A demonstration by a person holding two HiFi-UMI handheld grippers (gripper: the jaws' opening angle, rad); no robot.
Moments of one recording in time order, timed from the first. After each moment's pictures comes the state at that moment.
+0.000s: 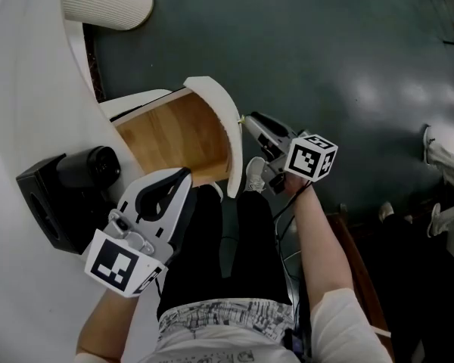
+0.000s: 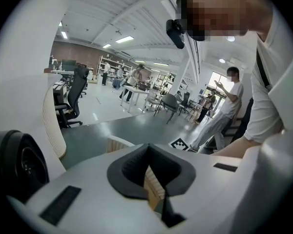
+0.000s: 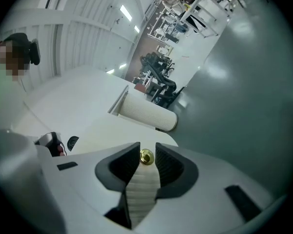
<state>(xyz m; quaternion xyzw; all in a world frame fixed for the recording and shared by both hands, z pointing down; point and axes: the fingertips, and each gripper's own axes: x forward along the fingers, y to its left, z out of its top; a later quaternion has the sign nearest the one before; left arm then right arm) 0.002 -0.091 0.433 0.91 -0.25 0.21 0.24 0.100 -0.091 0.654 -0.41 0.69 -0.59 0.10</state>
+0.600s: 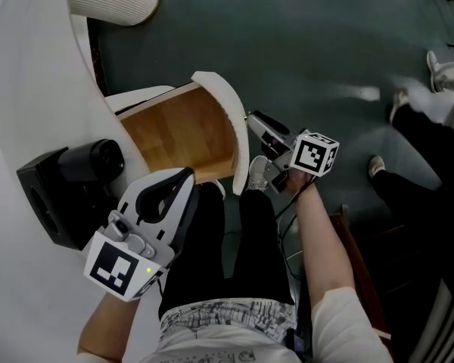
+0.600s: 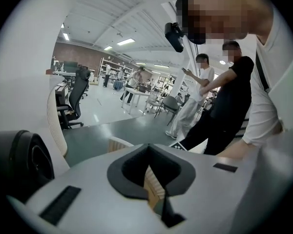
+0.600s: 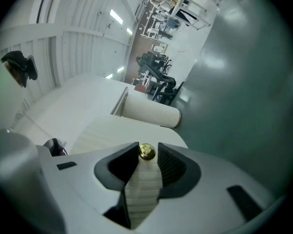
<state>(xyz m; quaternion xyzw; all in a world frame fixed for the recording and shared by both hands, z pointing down) -0.007 -0.090 0.423 0.92 -0.25 0.19 0.24 0.090 -0.094 0.655 -0.39 0.67 -0.62 0.14</state>
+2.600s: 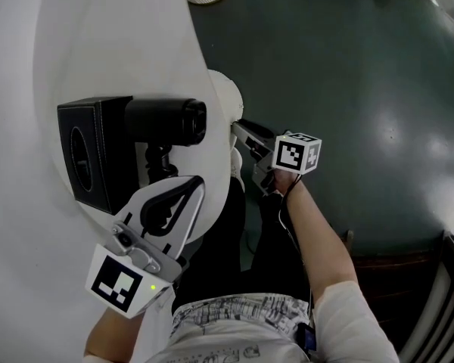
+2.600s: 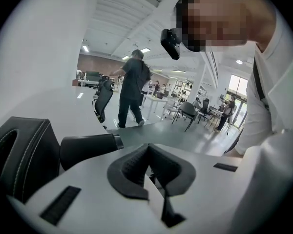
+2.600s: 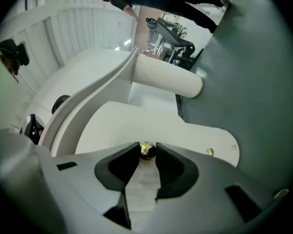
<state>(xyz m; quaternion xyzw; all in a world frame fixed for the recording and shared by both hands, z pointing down) -0.107 -0.080 0.370 0.88 -0.37 0.18 0.23 -0.108 -0.092 0.658 -0.23 0.72 -0.65 0.06</state>
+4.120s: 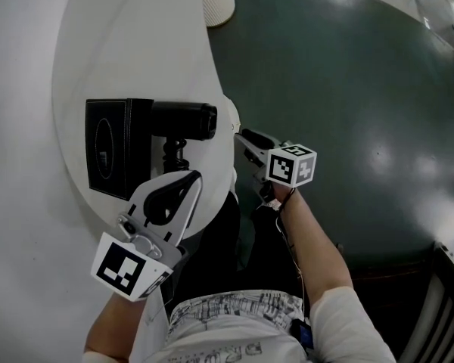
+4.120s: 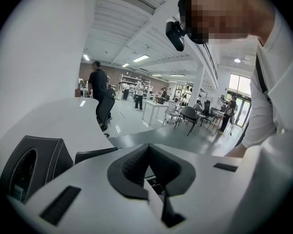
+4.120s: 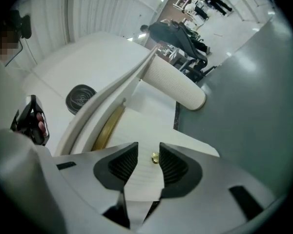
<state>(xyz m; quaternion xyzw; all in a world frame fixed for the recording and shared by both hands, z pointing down) -0.121 -0.074 0.331 0.88 -0.39 0.16 0.20 -0.094 -0.098 0.603 -0.29 0.78 -0.56 -0.02</state>
